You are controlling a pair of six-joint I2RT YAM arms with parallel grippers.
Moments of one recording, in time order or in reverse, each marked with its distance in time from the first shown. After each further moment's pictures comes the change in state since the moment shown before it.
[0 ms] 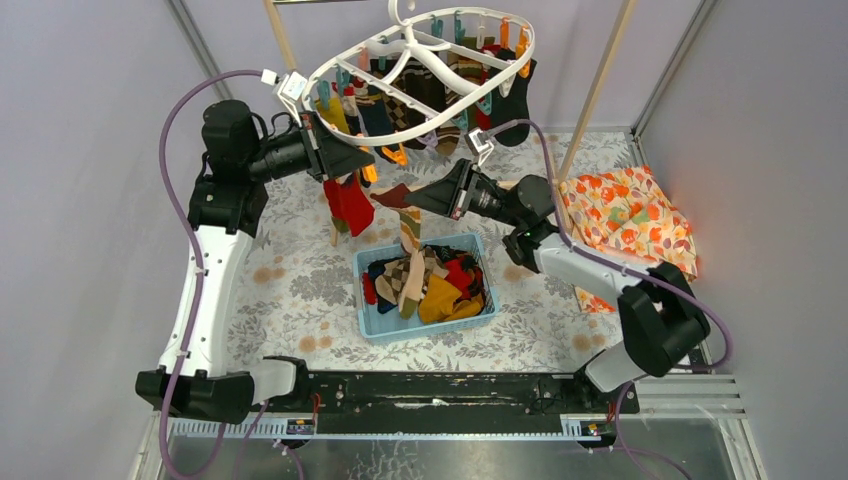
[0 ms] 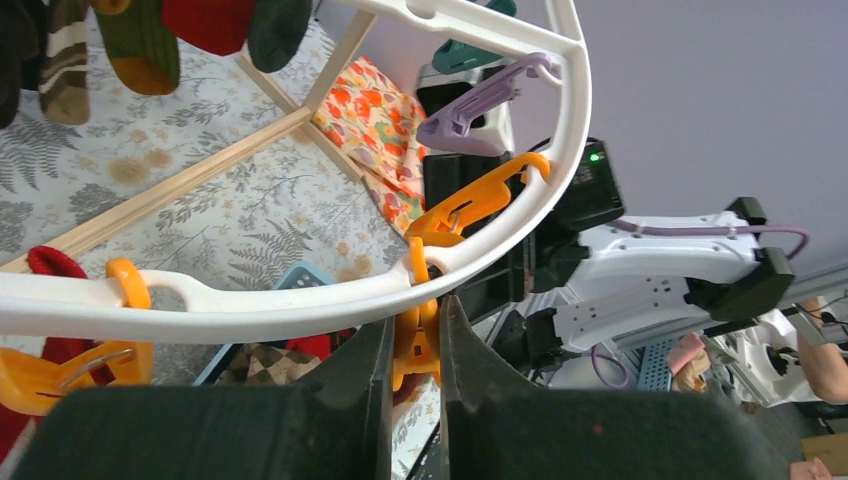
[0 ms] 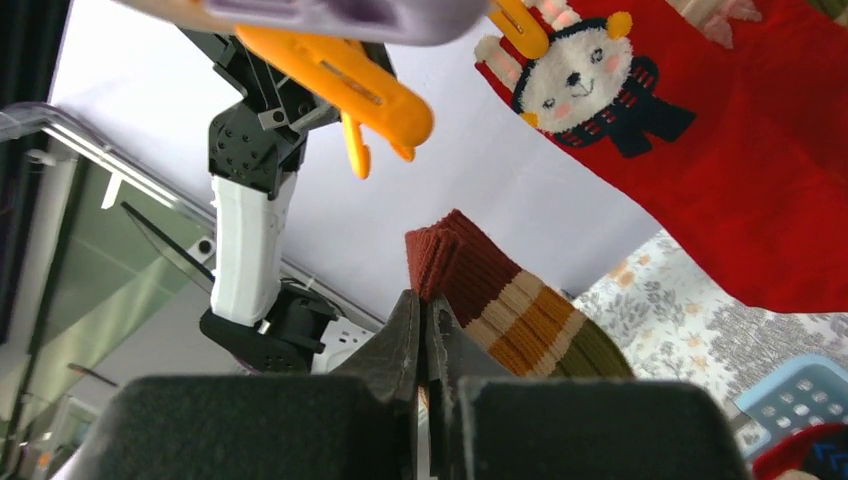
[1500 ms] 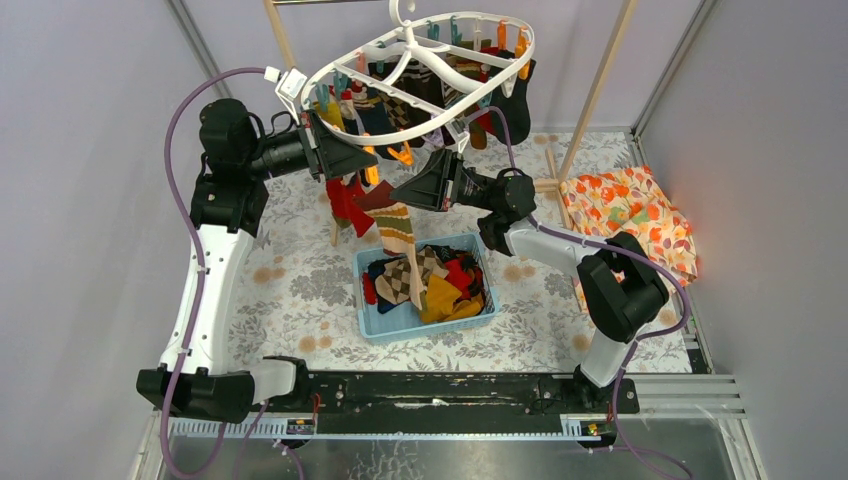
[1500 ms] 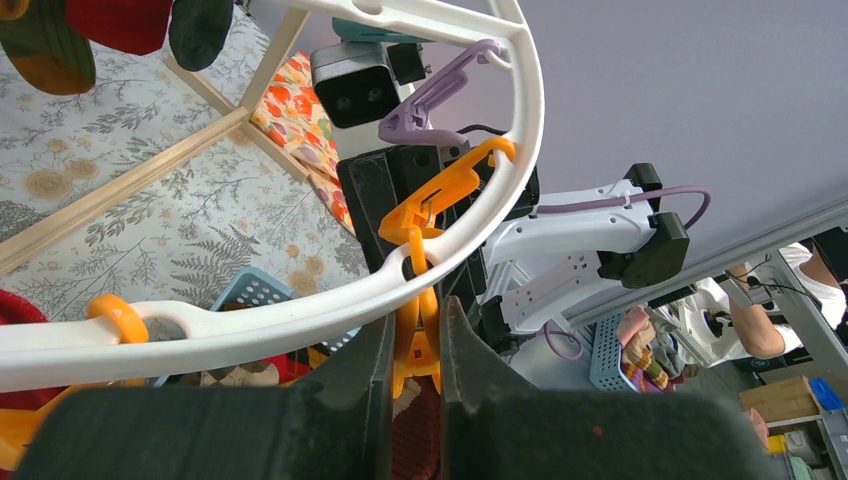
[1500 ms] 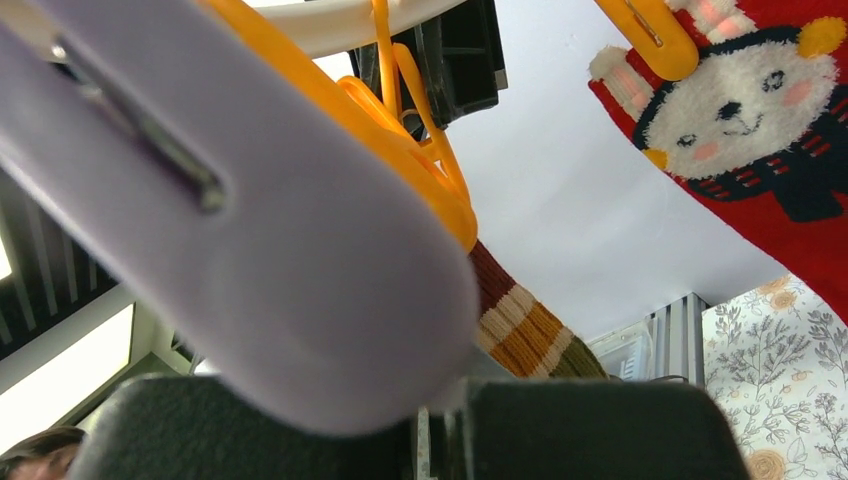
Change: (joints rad) left arm 0.006 0.002 -0.024 0.125 0.128 -0.119; right arm 0.039 0.266 0.185 0.433 -0.128 0.361
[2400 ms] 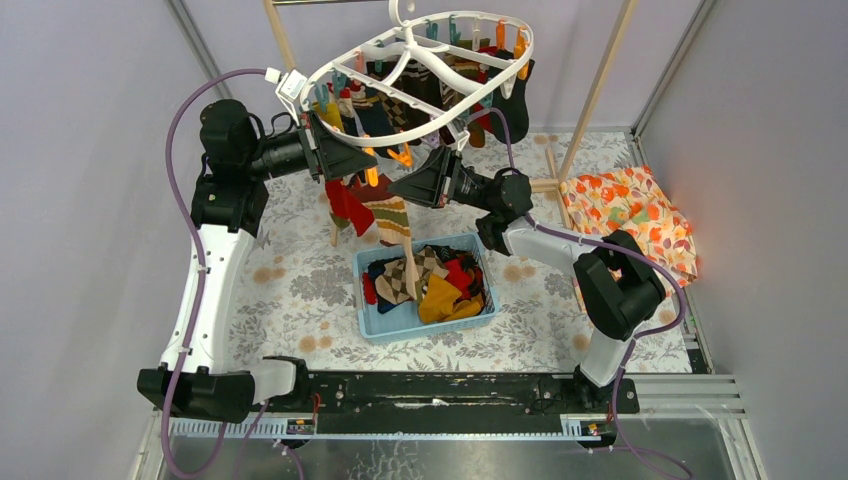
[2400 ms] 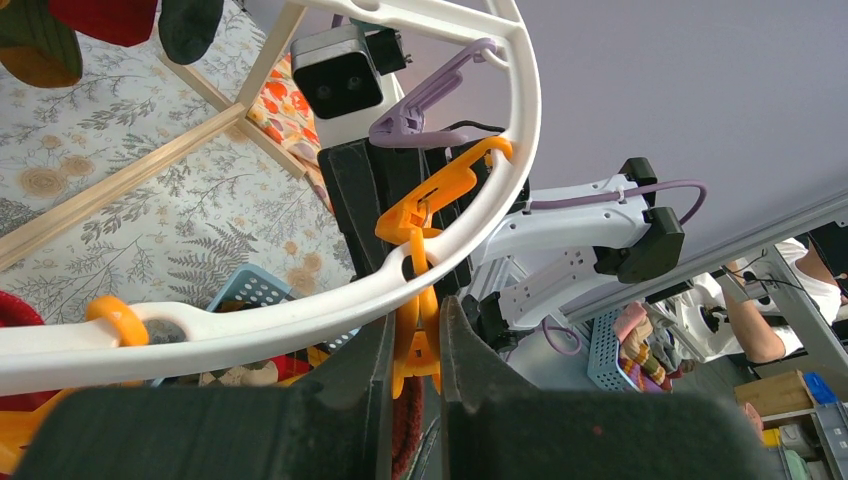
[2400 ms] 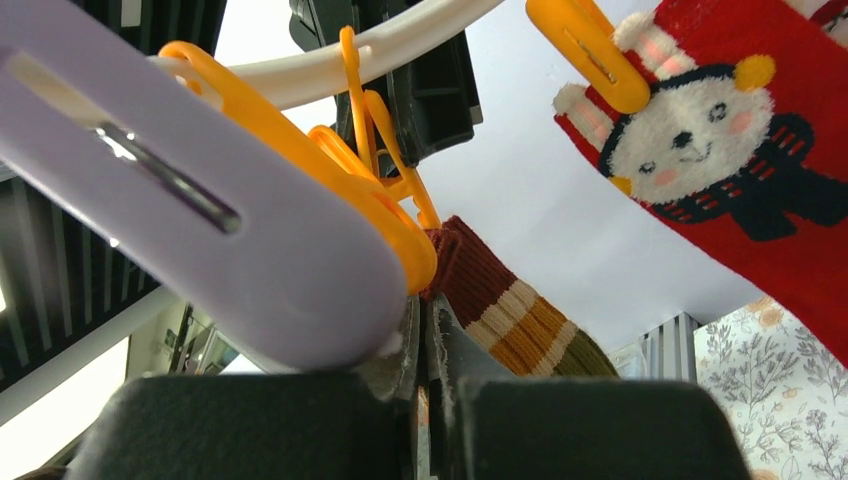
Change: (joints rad) left arm 0.006 0.000 -0.011 0.011 0.016 -0.002; right arm 0.000 0.019 0.006 -0.018 0.053 -0.011
